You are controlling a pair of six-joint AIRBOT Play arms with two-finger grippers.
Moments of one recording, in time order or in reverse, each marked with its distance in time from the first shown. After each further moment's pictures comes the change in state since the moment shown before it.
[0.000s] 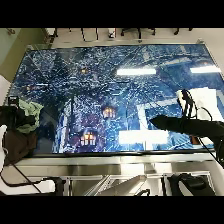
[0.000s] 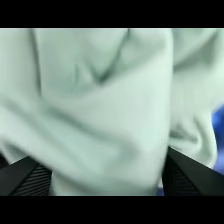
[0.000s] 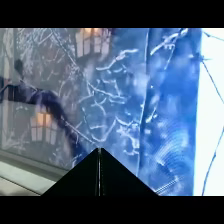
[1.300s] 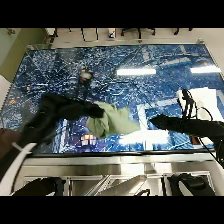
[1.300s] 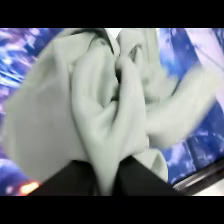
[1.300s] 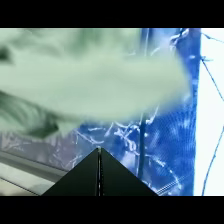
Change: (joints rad) left arm -1.012 0.319 0.116 -0.541 0.161 0.000; right arm 0.000 0.000 0.000 0.000 0.004 0.000
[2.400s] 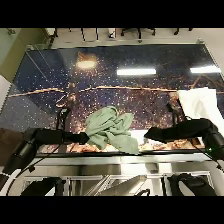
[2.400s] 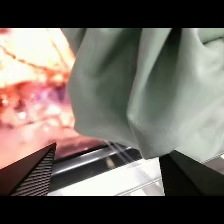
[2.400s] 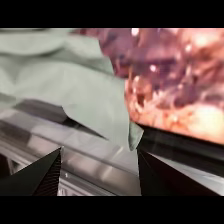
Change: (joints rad) left arm 0.345 0.340 -0.634 -0.365 -0.040 0.224; right arm 0.005 -0.155 -0.093 -0.002 -0.203 -0.058
